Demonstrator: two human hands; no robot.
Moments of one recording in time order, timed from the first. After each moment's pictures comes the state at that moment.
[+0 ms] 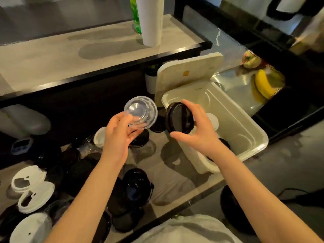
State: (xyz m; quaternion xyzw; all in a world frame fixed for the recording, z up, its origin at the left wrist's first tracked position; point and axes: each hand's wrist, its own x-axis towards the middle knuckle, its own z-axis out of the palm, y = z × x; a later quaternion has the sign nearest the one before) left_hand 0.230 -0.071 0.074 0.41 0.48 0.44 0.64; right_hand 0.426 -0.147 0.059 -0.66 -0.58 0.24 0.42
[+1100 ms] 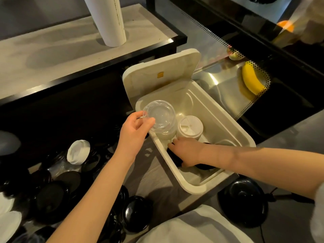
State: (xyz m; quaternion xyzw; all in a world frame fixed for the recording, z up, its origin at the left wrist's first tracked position) left_hand 0.342 -0.053 0.051 0.60 0.50 0.29 0.55; right_hand 0.503 -0.112 -0.025 -0.57 -0.78 0.14 -0.21
